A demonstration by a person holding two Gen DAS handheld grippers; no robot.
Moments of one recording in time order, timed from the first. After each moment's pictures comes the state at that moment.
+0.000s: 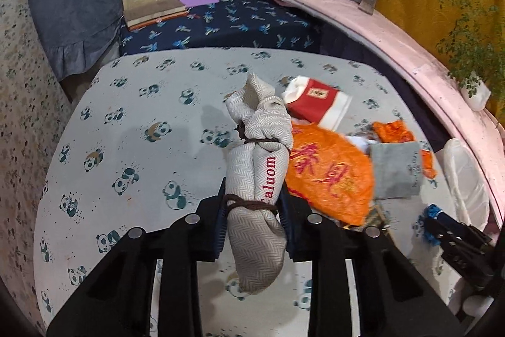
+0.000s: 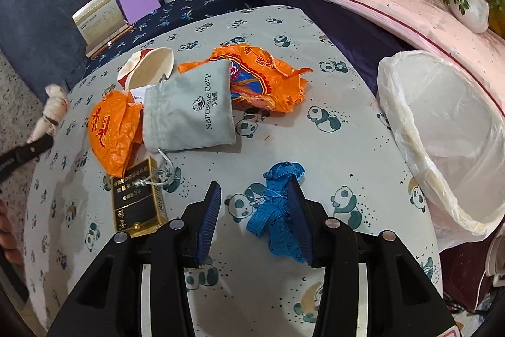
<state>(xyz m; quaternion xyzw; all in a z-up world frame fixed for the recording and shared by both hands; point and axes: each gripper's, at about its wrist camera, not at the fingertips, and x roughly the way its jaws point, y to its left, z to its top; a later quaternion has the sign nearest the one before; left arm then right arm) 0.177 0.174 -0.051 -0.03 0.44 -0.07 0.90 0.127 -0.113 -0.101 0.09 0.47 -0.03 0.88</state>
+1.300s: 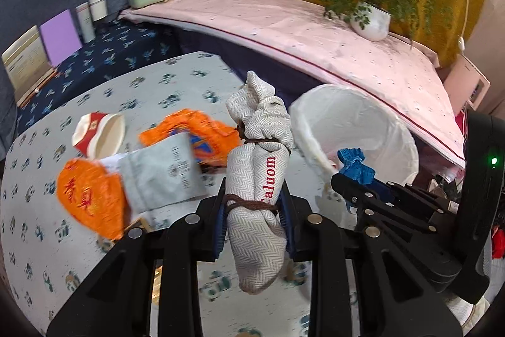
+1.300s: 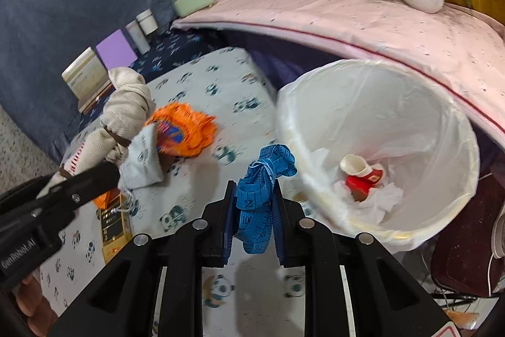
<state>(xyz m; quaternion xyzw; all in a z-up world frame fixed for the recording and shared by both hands) 0.118 -0.068 -0.022 0.08 0.42 -0.27 0.86 0.078 -0.228 -0.067 0.17 0.40 -0.07 0.90</state>
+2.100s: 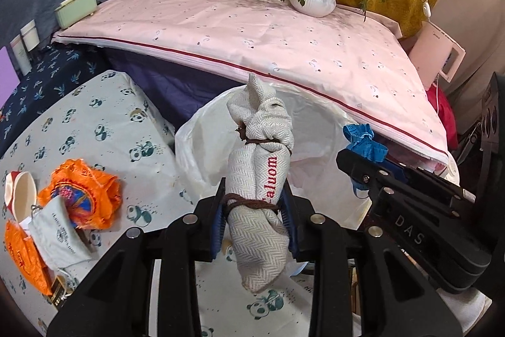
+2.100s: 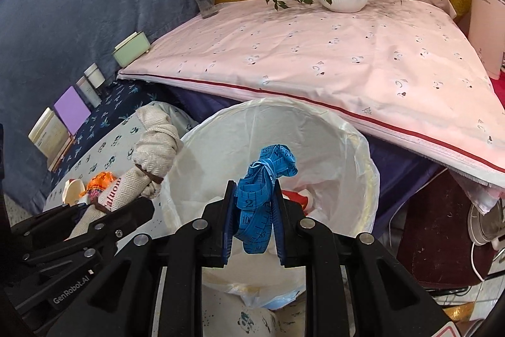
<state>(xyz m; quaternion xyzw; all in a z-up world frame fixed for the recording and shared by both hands) 0.127 -0.202 -0.042 0.12 0.43 -0.36 0.82 0.059 -0.347 -0.055 0.22 0.36 -0.16 0.89</state>
